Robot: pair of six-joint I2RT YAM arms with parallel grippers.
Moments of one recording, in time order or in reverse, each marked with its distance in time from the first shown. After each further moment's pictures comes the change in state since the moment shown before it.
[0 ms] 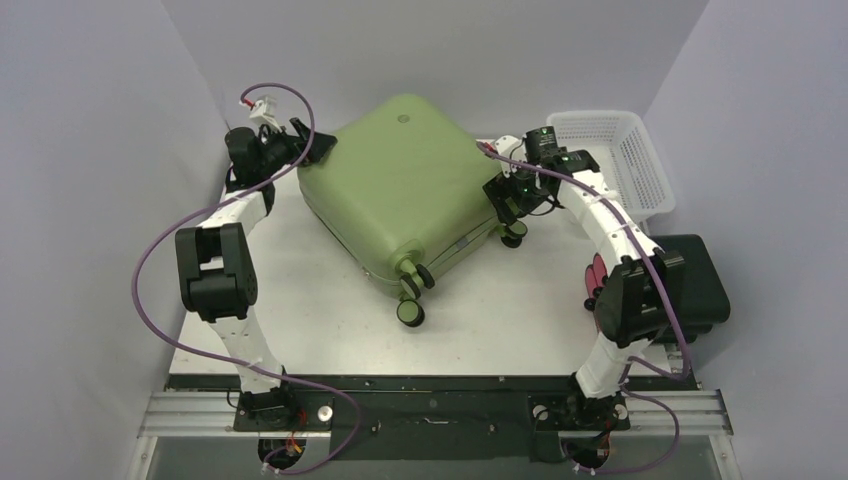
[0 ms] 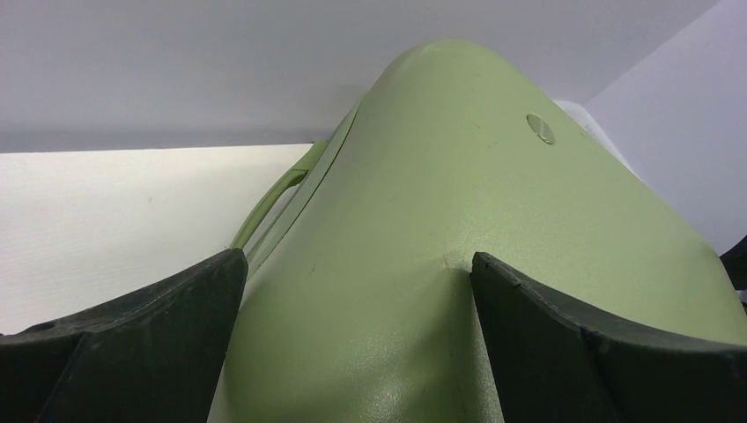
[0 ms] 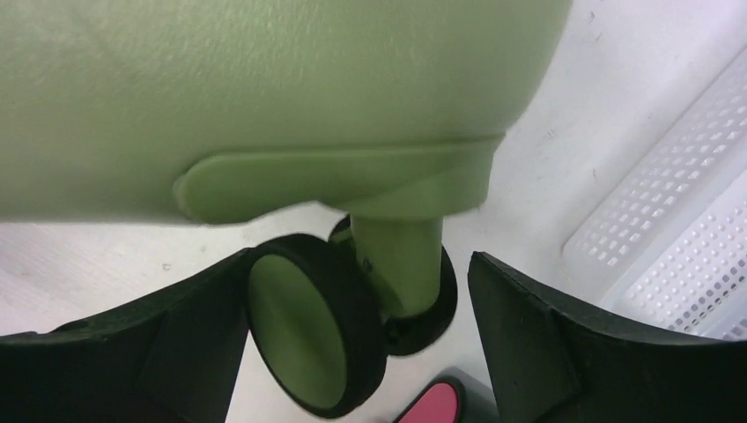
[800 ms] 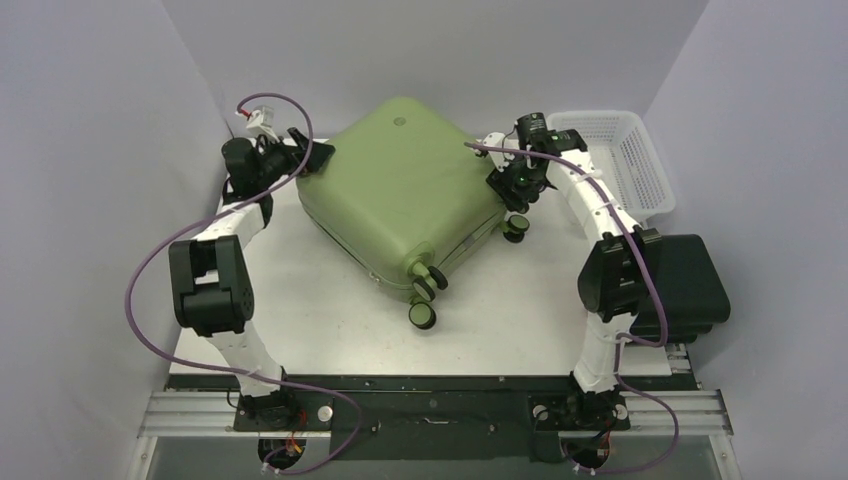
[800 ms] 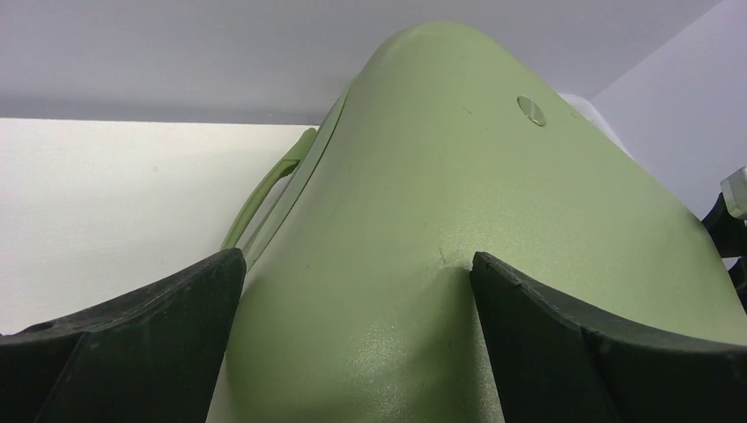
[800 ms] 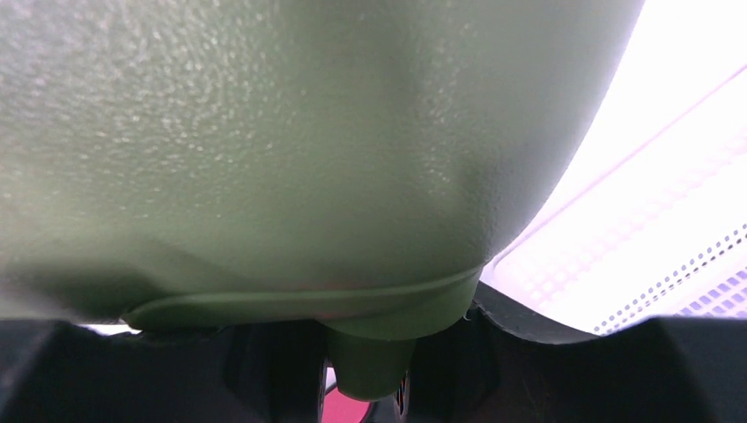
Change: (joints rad) left arm 0.001 -0.100 -0.127 0.014 -0.017 0.009; right arm 0.003 0.219 0.271 -0.181 0.033 -0.225
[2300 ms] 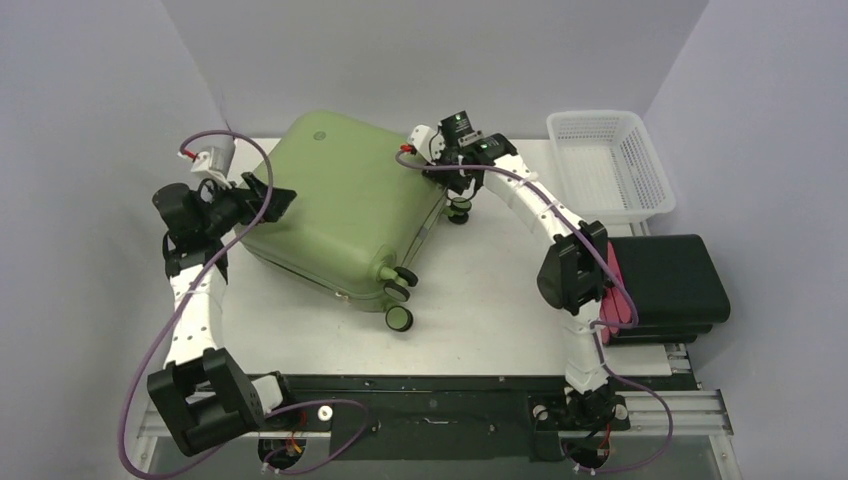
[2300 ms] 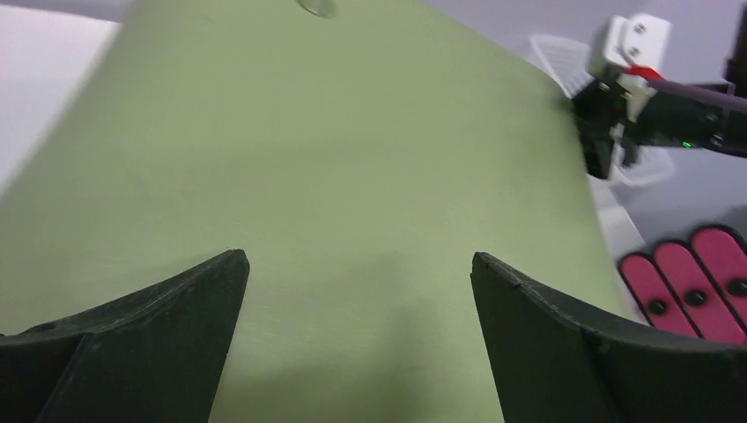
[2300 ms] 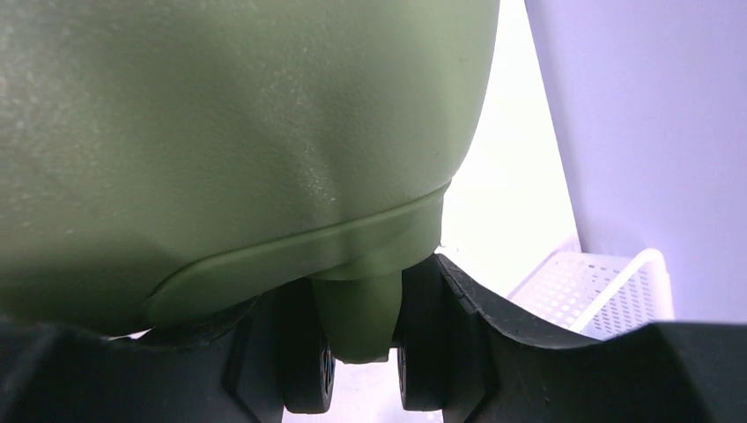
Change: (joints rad) left arm 0.286 -0.618 -0.328 -0.412 0.132 0.184; right arm 0.269 0.188 0.248 0.207 0.210 -0.051
